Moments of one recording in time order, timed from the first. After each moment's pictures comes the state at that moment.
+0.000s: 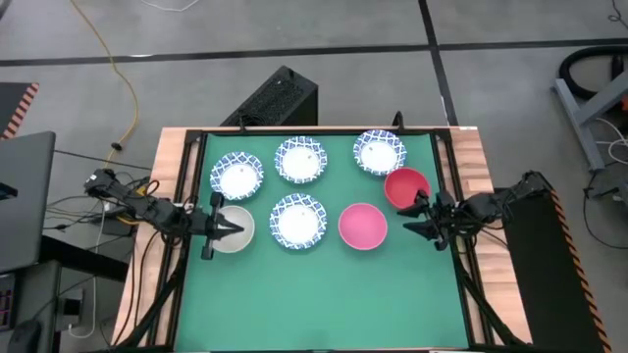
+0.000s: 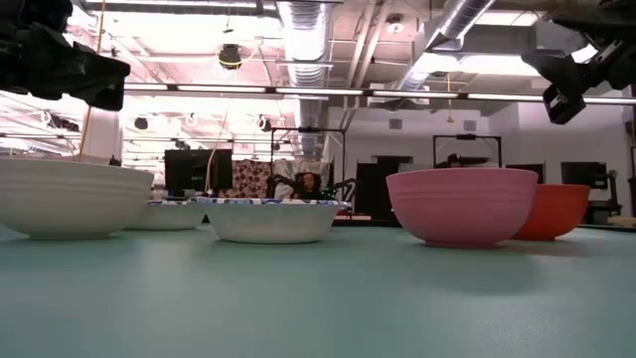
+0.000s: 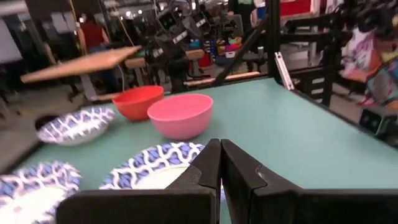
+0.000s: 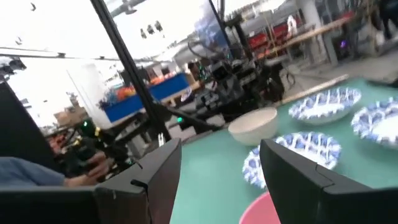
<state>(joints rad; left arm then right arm) -0.45 0.08 0.01 0.12 -0.38 0.11 0.42 0.00 0.01 0.18 0.36 0.37</state>
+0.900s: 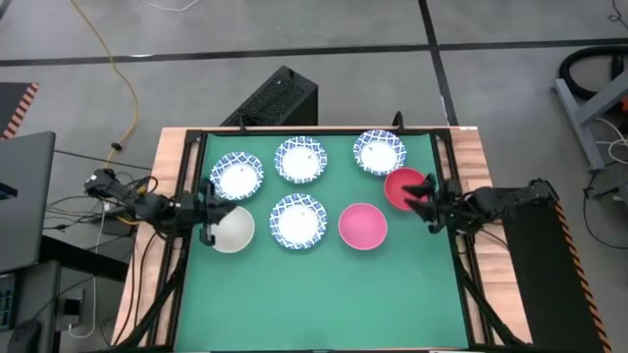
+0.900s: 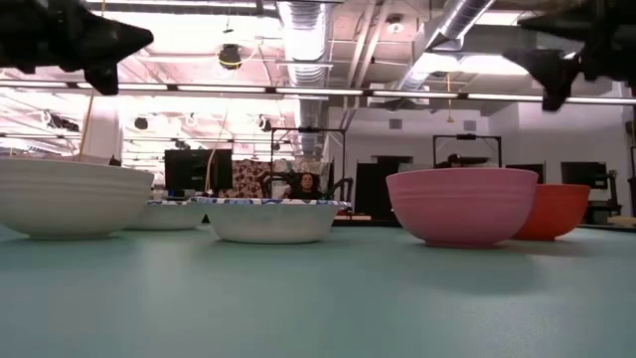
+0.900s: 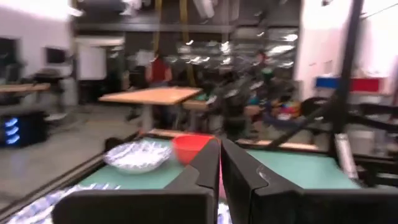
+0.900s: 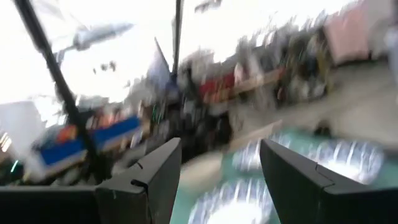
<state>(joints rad) -0.45 0.08 0.03 0.41 -0.67 0.15 0.27 0.01 0.03 0.35 0.48 0.22</state>
